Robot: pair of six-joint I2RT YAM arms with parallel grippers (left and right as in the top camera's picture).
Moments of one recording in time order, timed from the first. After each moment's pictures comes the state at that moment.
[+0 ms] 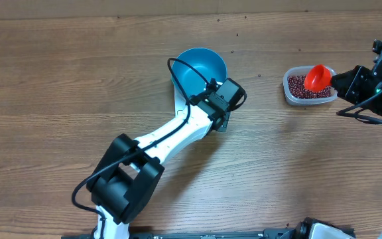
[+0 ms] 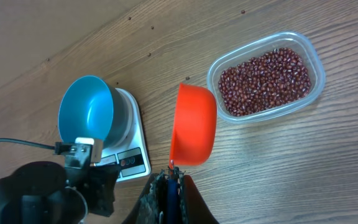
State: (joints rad) left arm -0.74 1.99 1.42 -0.66 -0.27 -0.45; right arm -0.31 1.36 1.58 -1.20 -0.45 0.14
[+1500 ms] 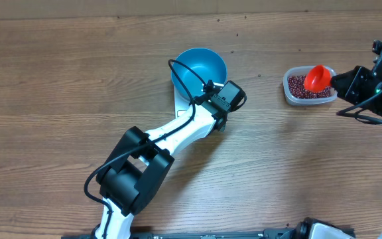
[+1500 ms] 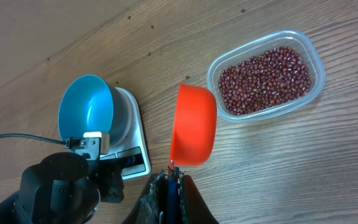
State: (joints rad) left arm -0.73 2.07 1.42 -0.62 -0.34 -0.51; right arm -0.31 1.36 1.58 -1.20 -0.45 0.14
